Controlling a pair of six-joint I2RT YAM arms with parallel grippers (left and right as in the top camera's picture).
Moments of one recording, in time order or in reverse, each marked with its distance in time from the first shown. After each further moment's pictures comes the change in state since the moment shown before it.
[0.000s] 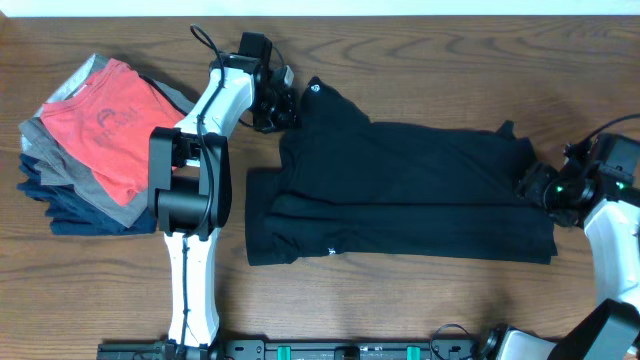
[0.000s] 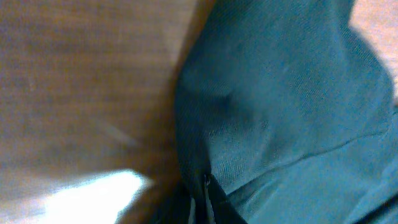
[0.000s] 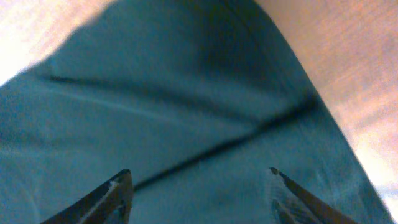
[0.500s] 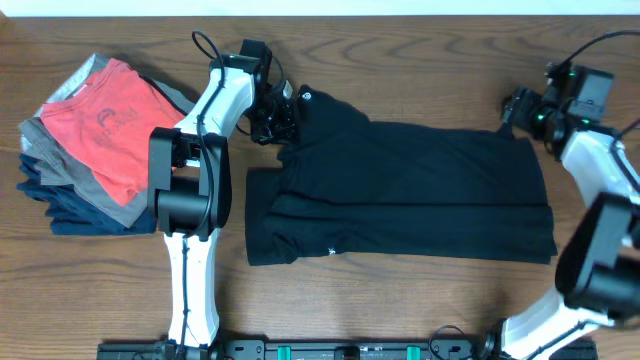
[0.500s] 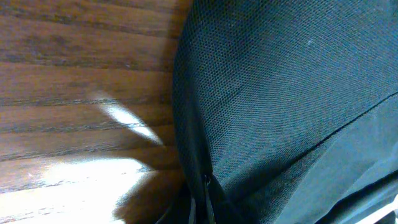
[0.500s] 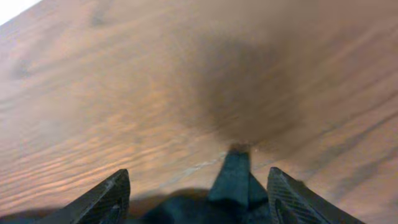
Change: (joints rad) left arm -0.001 -0.002 0.000 -0.132 0.008 0.000; right arm 0.130 0.468 0.297 0.455 0.013 -0.010
